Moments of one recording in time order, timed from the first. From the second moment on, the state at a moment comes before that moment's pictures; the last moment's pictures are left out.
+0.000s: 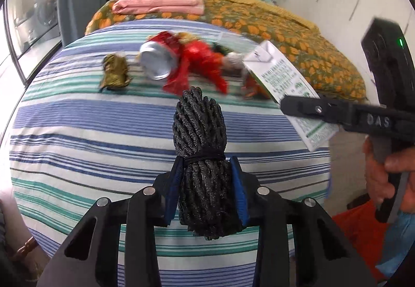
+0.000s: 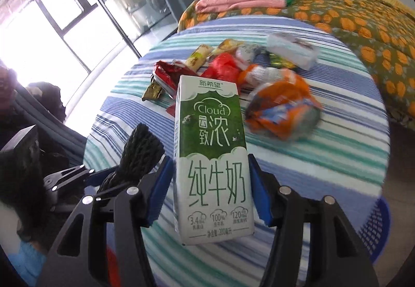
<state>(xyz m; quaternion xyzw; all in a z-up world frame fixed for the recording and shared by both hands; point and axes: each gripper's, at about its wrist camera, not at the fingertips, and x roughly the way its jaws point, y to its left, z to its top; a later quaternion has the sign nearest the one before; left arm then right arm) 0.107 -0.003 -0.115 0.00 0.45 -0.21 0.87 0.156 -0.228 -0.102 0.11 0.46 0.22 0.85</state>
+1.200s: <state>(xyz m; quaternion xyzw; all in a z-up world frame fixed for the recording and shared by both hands) 0.073 -0.348 -0.186 0.08 0.44 -0.40 0.80 0.027 -0.576 -0.234 0.31 0.44 -0.10 0.84</state>
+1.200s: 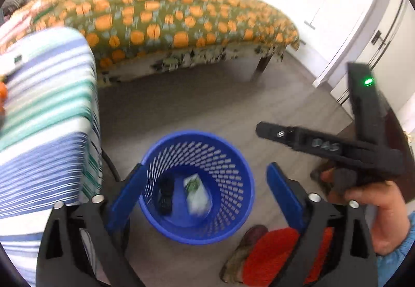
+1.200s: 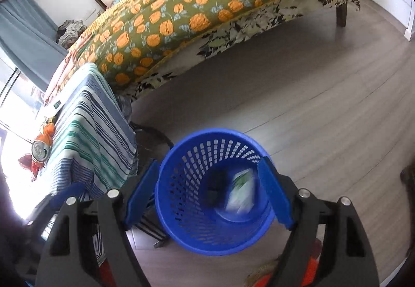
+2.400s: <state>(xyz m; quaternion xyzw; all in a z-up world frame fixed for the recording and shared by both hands) 0.165 0.002 -0.167 0.07 0.46 -0.11 0.88 0.168 -0.208 -0.169 0.03 0.43 0.09 0.90</state>
